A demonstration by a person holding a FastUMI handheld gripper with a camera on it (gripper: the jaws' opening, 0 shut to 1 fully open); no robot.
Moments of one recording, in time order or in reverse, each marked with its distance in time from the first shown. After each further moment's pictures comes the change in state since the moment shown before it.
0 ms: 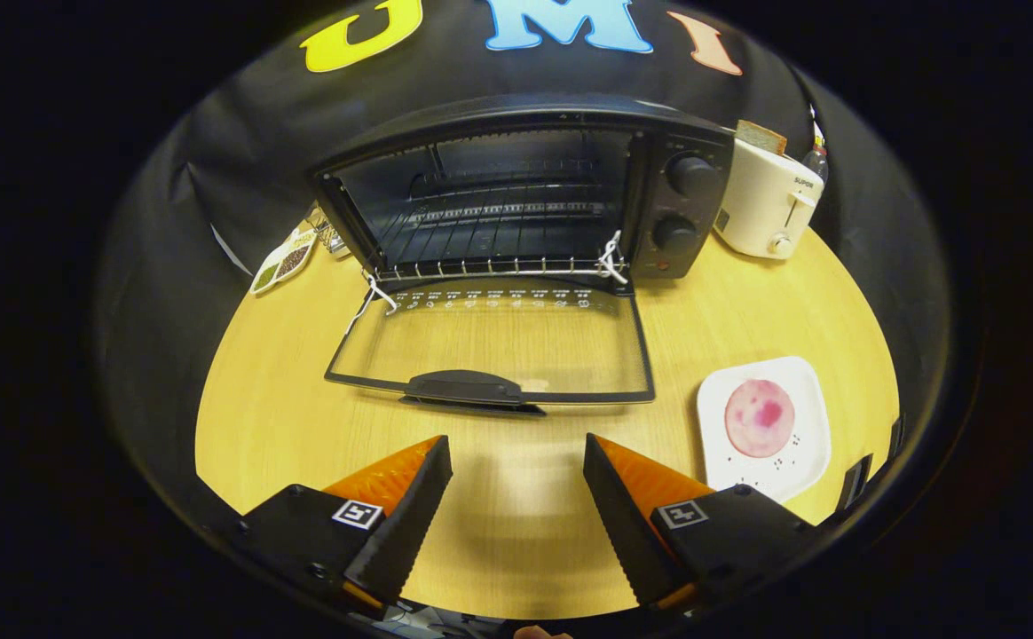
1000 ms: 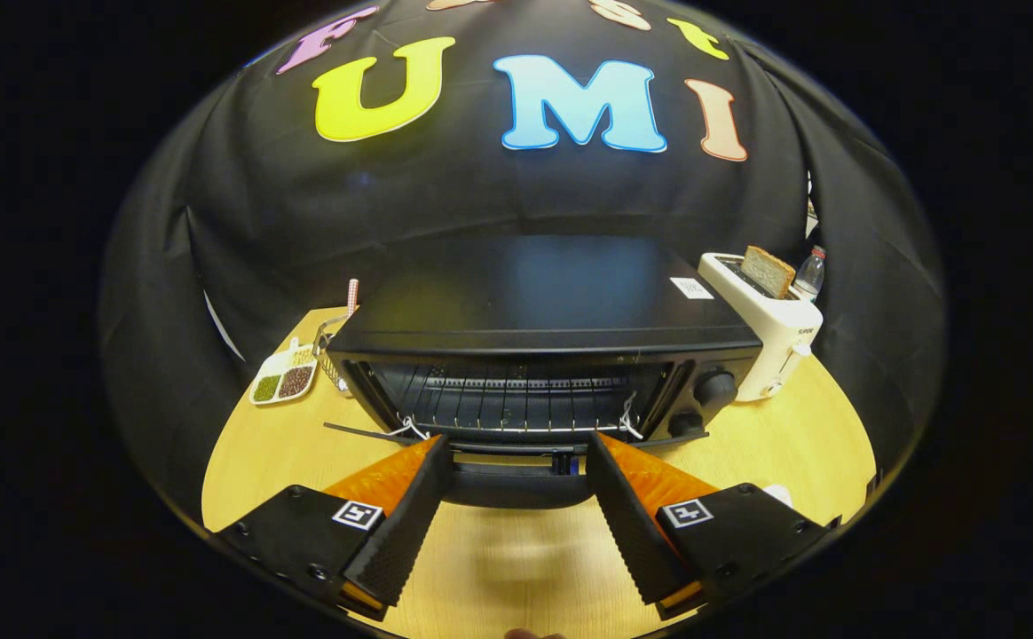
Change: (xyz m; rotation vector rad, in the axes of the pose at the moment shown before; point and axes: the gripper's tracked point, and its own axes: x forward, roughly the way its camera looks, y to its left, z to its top) arm -0.005 0.050 0.137 -0.019 -0.317 -0.072
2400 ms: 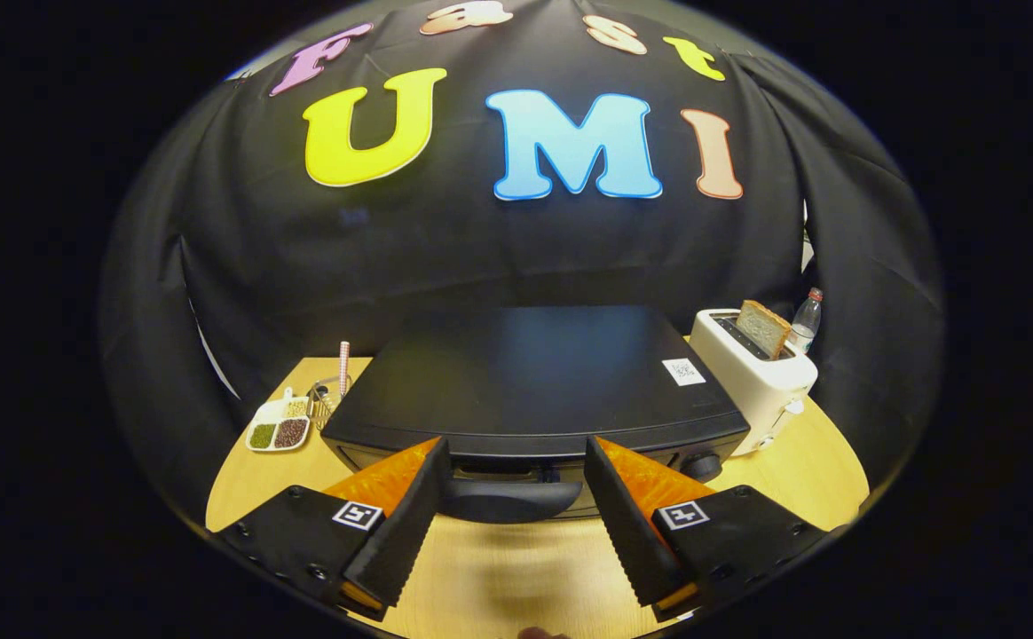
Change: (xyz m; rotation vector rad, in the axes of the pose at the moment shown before) arm 0.021 -0.008 0.071 0.000 -0.132 -0.030
